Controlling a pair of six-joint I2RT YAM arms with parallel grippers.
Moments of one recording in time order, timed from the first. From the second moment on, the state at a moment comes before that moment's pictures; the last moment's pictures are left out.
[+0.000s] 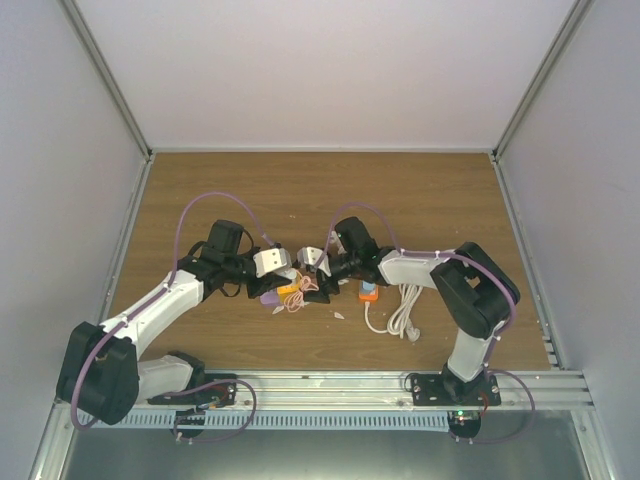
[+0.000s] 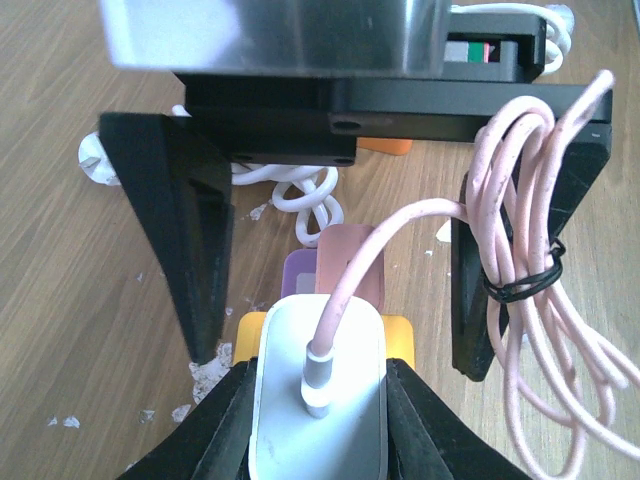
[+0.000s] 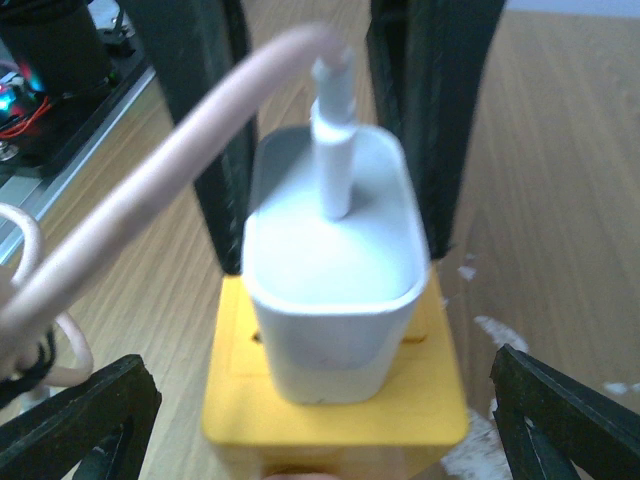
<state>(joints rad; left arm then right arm) -0.37 1.20 0.69 -0.37 0.68 0.72 0.70 1.80 0.91 0.18 -0.88 -0.63</state>
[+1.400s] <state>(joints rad) -0.36 1.20 0.72 -0.43 0.69 0.75 0.72 1.84 0.92 0.21 -0.84 -0.61</state>
